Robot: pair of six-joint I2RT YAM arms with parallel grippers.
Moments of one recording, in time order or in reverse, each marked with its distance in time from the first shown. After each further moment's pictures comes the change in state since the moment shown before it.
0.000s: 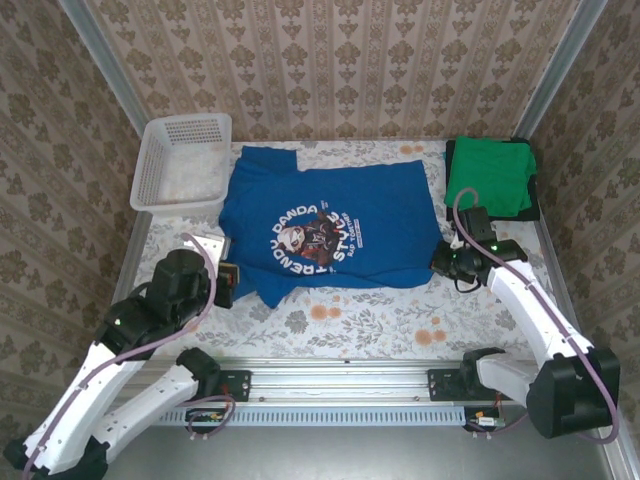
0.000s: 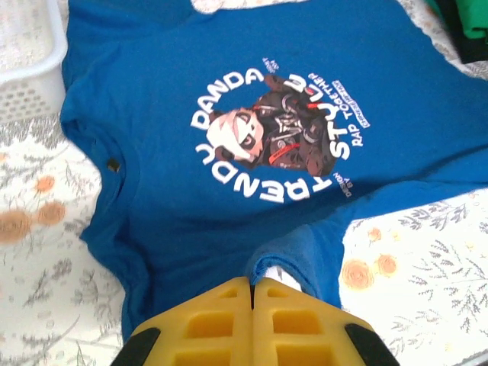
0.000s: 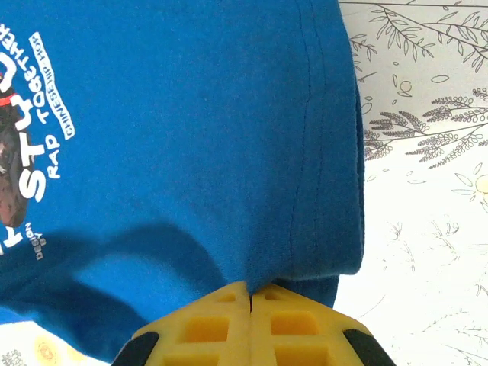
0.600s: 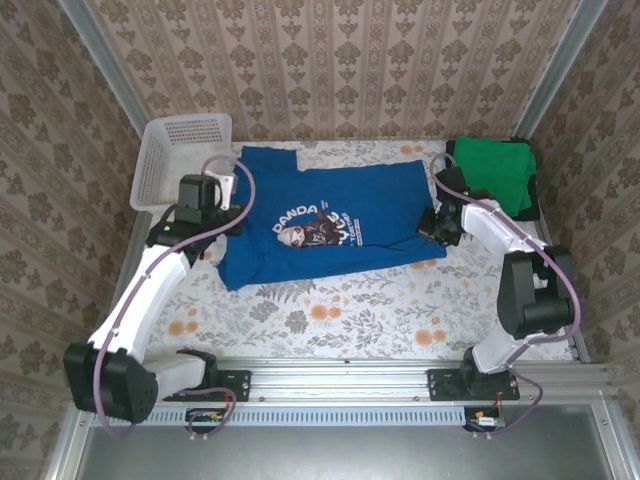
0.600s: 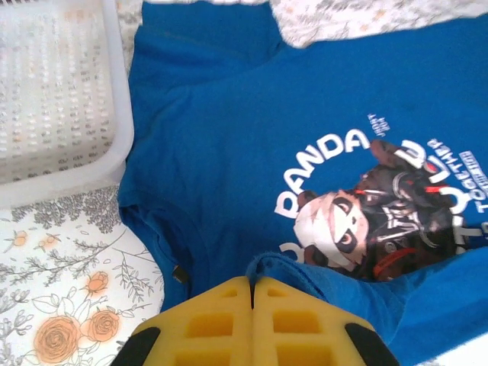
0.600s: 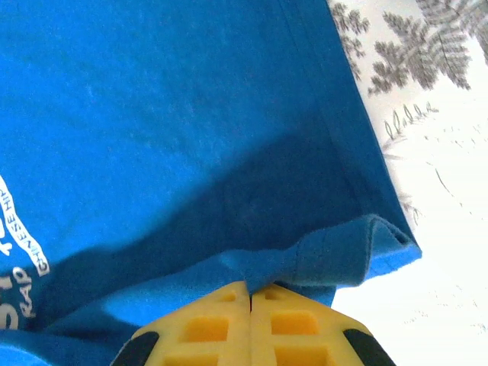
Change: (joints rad) left arm 0.432 0.553 0.123 0.403 0.198 0.261; right arm -0.030 0.517 0.314 0.069 0.043 -0.013
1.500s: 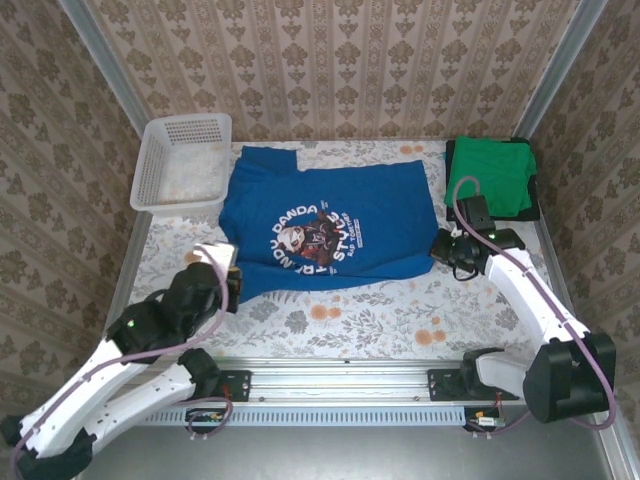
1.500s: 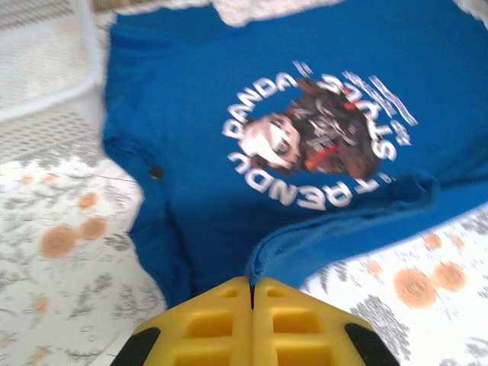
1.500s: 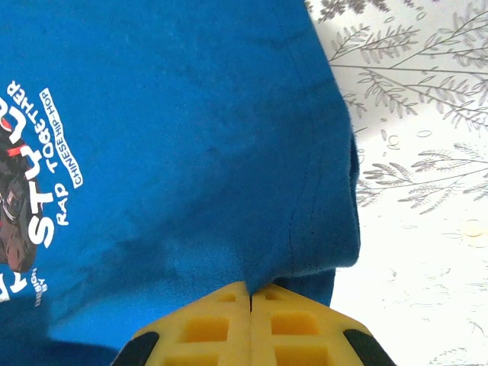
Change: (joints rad) left arm -0.578 -0.607 -0.231 -0.326 -0.466 -0.241; right arm 0.018 -0.429 -0.241 -0.034 0.022 0.035
